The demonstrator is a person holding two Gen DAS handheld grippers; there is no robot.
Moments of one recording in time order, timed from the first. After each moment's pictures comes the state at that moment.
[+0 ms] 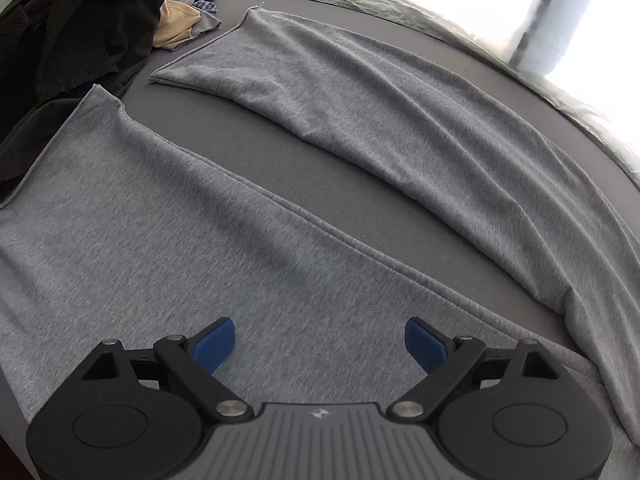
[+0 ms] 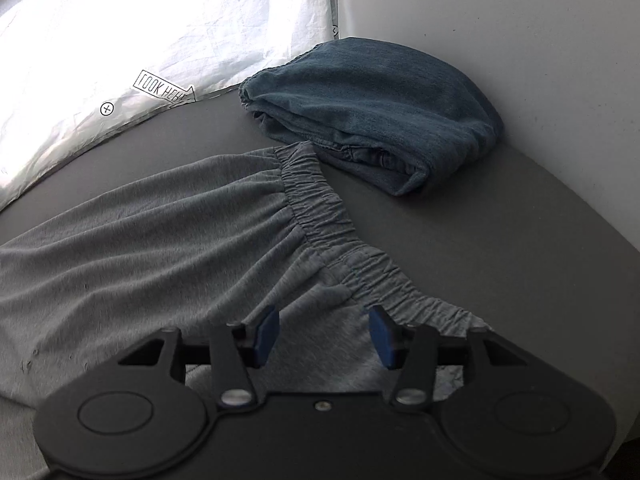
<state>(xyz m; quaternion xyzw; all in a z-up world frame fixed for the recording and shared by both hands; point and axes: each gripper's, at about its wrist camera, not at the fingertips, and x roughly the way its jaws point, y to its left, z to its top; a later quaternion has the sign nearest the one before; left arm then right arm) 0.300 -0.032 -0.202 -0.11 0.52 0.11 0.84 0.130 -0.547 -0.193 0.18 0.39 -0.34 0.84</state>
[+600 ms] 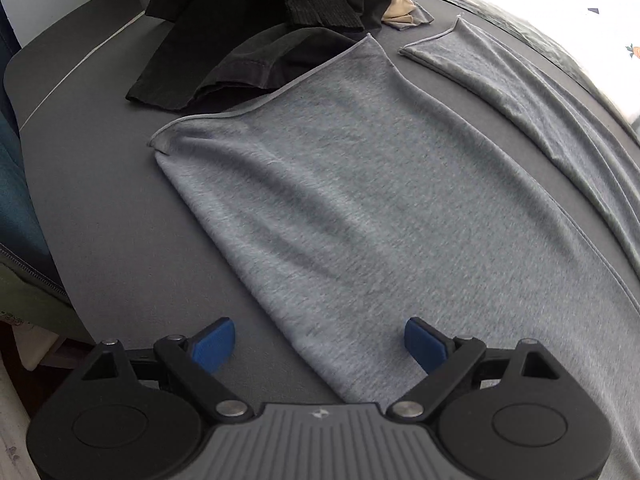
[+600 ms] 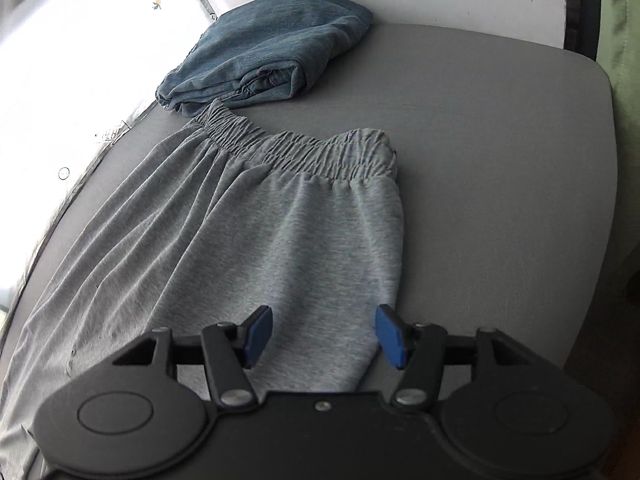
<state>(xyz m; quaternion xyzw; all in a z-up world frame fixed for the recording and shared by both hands) 0.200 0.147 -0.199 -0.16 0.53 0.22 0.80 0.038 -0.520 -0.217 0.40 0.32 -0.40 0.76</state>
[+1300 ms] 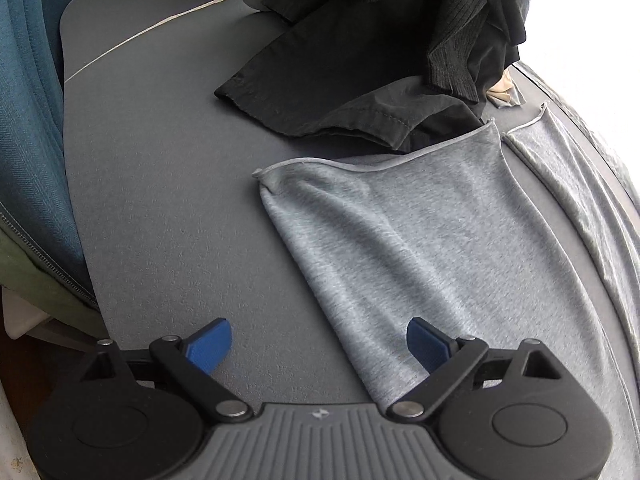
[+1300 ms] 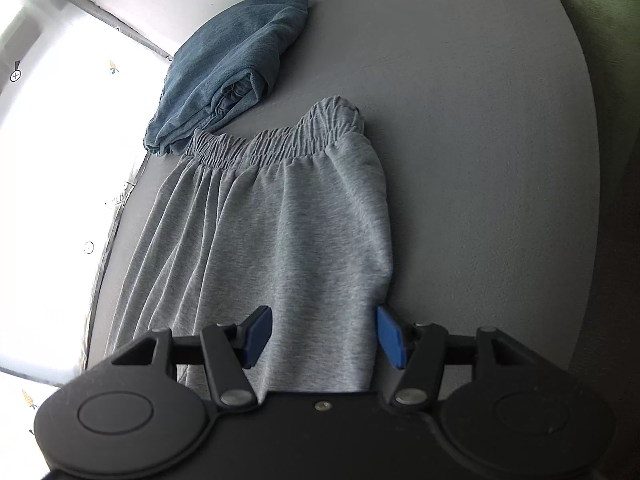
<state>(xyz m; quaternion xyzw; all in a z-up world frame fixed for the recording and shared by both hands) 0.191 0.225 -0.200 -0.25 0.47 0.27 0.80 0.010 -0.509 -0.230 0.55 0.23 -0.39 0.71</state>
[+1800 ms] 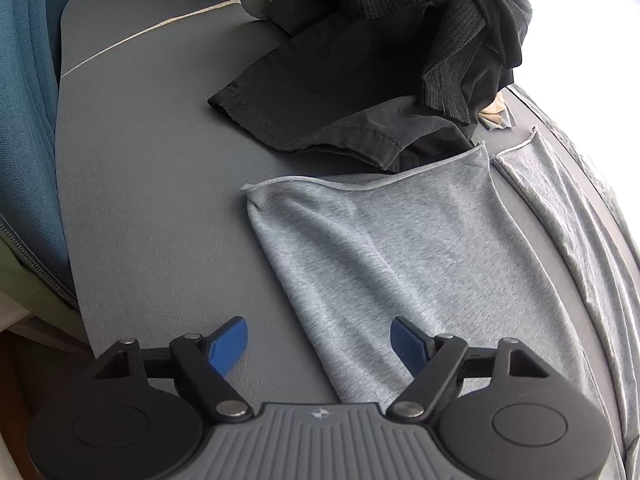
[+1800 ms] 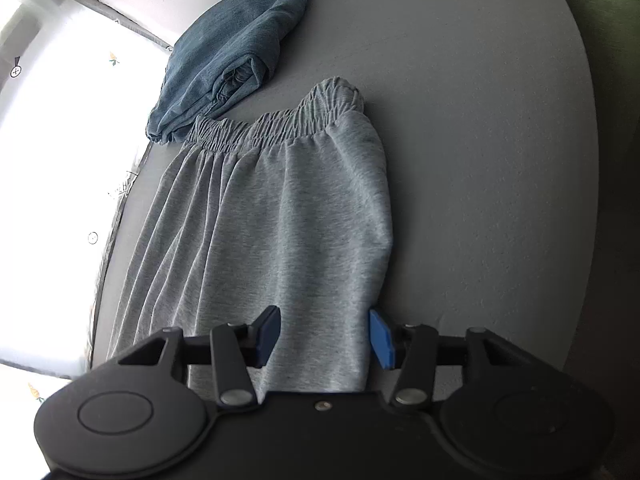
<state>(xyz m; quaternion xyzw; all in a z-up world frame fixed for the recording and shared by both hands) 0.192 0.229 -0.199 -0.28 0.44 0.27 0.81 0.013 -0.501 -0.223 0.53 0.26 -0.38 0.71</state>
